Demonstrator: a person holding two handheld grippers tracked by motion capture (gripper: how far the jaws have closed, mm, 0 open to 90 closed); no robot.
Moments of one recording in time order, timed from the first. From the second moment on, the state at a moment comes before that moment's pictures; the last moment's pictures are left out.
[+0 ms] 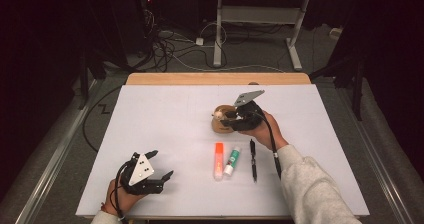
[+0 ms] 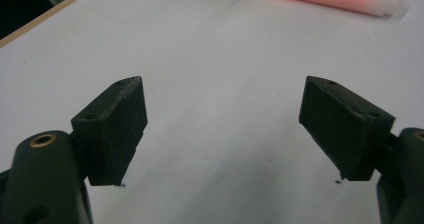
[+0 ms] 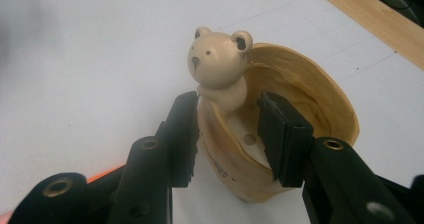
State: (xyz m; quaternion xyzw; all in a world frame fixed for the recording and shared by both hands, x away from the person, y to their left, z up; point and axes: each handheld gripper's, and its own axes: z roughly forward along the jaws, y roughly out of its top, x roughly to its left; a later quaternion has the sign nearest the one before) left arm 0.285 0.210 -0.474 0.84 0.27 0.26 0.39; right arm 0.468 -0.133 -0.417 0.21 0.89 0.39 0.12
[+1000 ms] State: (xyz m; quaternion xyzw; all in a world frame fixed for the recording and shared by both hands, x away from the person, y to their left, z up) left arm 0.285 0.206 -0.474 0.84 0.27 0.26 0.39; right arm 0.397 -0.197 -0.399 0.21 0.84 0.45 0.23
